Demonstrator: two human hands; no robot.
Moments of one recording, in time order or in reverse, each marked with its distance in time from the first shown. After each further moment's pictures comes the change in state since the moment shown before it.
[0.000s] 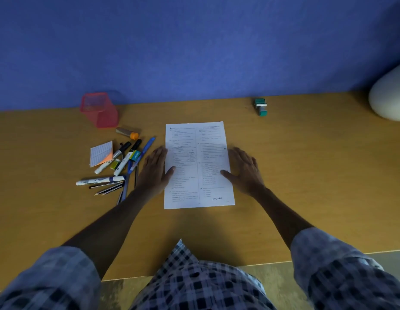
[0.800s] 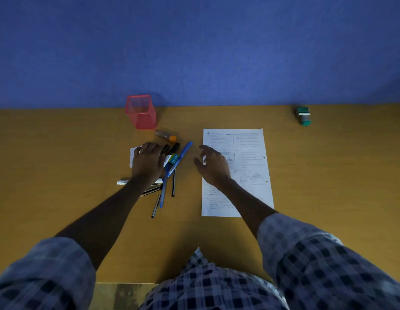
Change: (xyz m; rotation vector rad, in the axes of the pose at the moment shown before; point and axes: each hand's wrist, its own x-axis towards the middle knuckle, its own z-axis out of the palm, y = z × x) left_hand 0.007 -0.104 -0.071 0.218 0.267 -0.078; right_hand 0.068 -0.198 0.057 0.297 -0.009 -0.029
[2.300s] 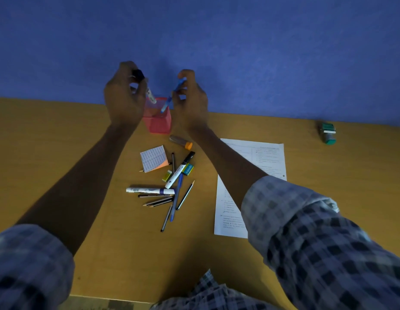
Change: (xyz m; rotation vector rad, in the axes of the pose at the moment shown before) left_hand 0.126 -0.040 -0.129 -0.499 0.615 -0.099; right_hand 0.140 -0.150 -0.004 0.391 0.391 -0.338
